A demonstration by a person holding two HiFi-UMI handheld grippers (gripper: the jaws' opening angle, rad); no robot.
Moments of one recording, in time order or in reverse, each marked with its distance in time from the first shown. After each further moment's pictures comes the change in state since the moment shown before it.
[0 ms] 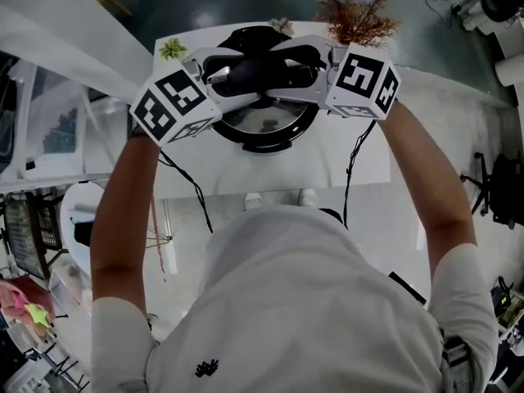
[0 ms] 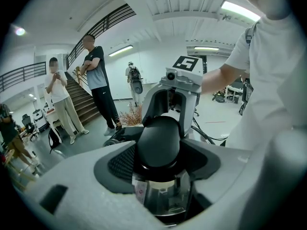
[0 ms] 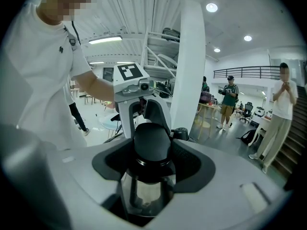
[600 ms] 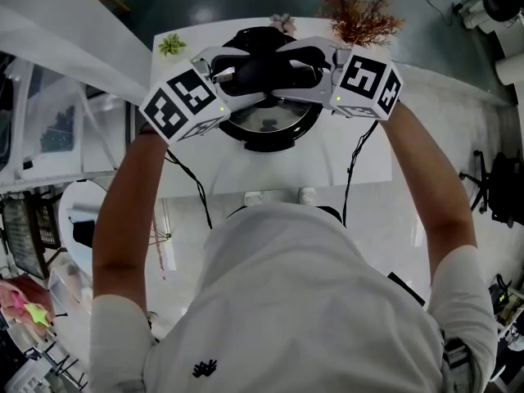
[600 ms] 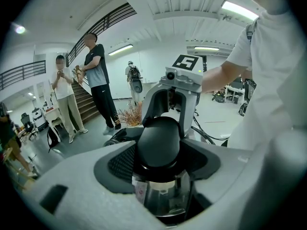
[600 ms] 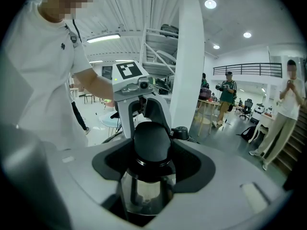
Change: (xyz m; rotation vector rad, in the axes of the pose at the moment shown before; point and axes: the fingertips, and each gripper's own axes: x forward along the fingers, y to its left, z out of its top) left arm 0.015 0.003 -0.013 -0.002 0.002 -0.009; right arm 0.008 -0.004 -0.019 0.017 0.029 0.000
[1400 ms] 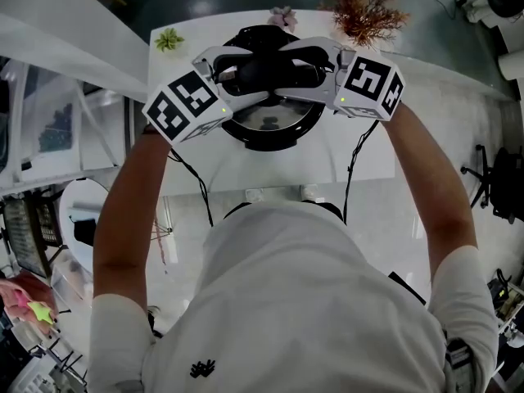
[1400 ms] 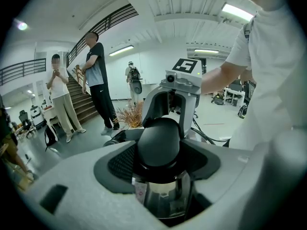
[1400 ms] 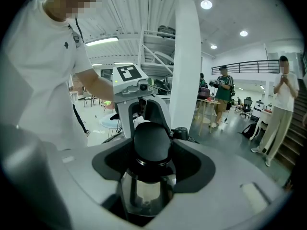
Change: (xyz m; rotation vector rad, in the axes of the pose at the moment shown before) left arm 0.015 0.004 -0.011 -0.014 -0.025 -0.017; right arm 0.006 -0.006 -0.017 0.030 -0.025 0.004
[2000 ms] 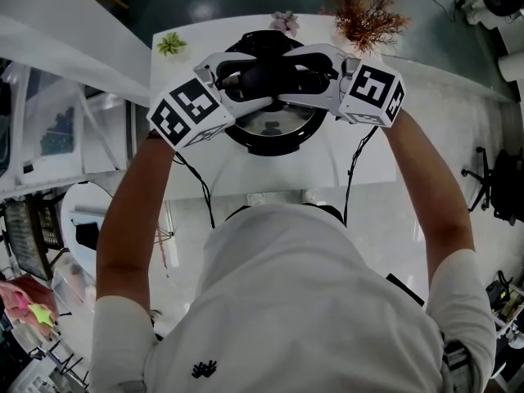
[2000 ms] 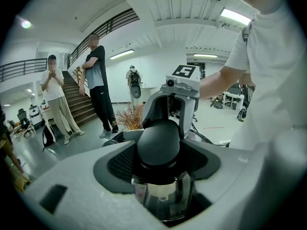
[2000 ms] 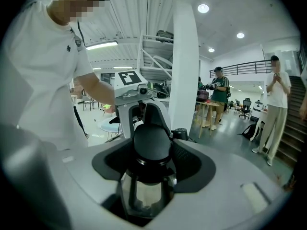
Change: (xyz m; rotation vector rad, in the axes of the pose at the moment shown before) left arm 0.000 -0.002 0.002 -0.008 -0.056 -0.011; right arm -0.002 0.001 0.000 0.014 -0.054 -0.006
